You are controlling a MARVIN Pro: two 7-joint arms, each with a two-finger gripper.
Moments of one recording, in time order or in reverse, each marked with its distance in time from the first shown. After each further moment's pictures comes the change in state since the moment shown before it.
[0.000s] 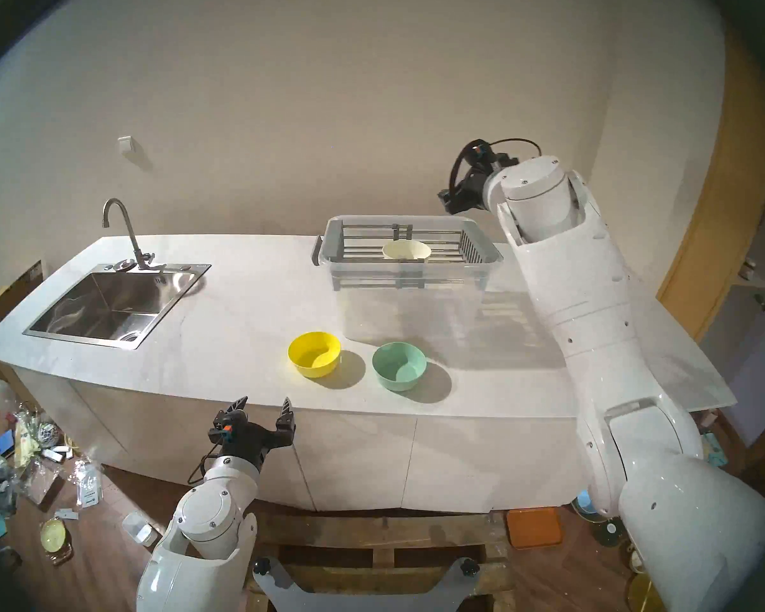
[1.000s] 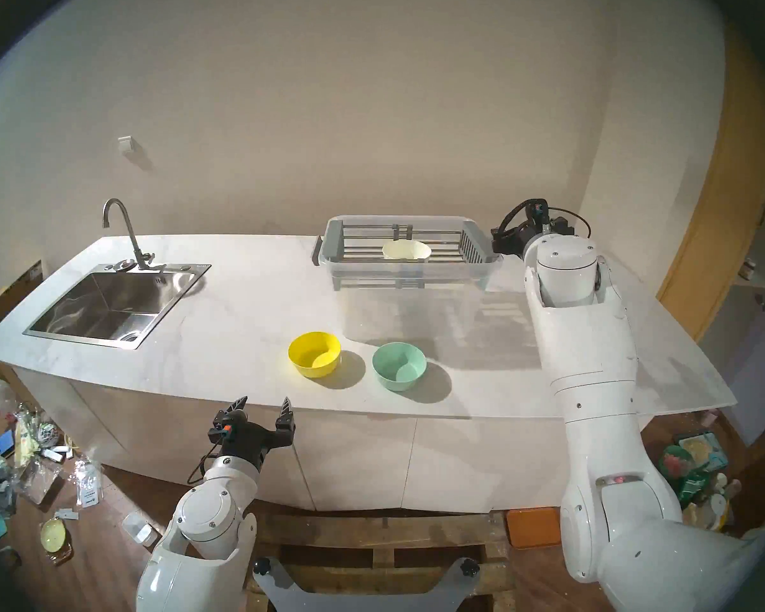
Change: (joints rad) left arm 0.001 0.000 0.000 -0.002 -0.001 0.000 0.000; right arm -0.236 -0.080 0.227 -0.009 0.120 -0.088 -0.255
